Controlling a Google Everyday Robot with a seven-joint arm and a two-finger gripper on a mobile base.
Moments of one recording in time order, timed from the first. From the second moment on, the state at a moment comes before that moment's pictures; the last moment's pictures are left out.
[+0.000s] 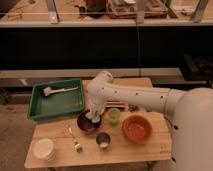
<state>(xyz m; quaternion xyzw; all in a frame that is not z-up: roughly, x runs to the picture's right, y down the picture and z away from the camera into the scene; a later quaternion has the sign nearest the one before) -0.062 0.122 0.824 -0.15 -0.28 -0.68 0.66</state>
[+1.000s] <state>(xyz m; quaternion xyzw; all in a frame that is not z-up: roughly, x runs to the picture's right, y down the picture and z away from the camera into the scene) -0.128 0.166 0.794 -0.12 -0.34 -0.70 0.61</state>
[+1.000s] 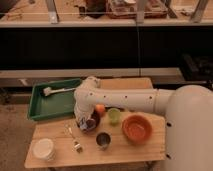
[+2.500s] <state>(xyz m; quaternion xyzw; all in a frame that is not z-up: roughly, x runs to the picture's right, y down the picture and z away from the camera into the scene) -0.132 0.124 0.833 -0.12 -0.29 -0.69 0.65</state>
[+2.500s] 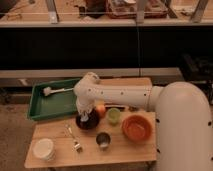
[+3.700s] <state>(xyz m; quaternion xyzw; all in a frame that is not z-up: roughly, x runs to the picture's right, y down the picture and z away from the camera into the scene) -0.059 0.138 0.813 -0.17 -0.27 -0.70 0.65</state>
